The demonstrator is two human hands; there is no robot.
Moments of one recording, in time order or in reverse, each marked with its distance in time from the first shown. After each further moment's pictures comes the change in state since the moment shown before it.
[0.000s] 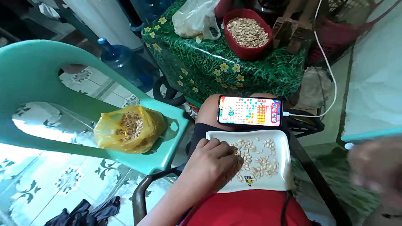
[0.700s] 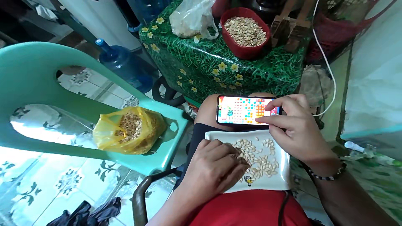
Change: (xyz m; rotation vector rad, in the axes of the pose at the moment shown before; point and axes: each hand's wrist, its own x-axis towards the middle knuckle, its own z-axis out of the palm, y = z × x) left_hand 0.000 0.005 0.007 -0.145 0.186 -0.008; right_hand 0.056 0.094 0.054 -0.940 0.277 0.124
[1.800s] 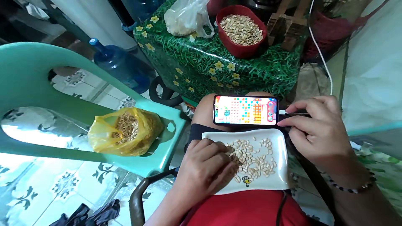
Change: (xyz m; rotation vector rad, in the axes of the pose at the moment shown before) left_hand -0.005 -0.004 -0.006 0.022 0.037 -0.036; right_hand -0.024 0.010 -0.031 -0.181 0.011 0.057
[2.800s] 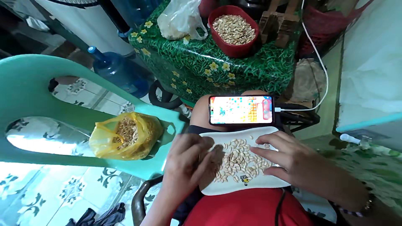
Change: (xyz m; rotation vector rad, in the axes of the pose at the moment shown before) left_hand -0.009 -0.014 -0.014 0.030 0.107 -0.193; right_hand -0.034 -0.026 0.007 0.138 -0.444 -0.197
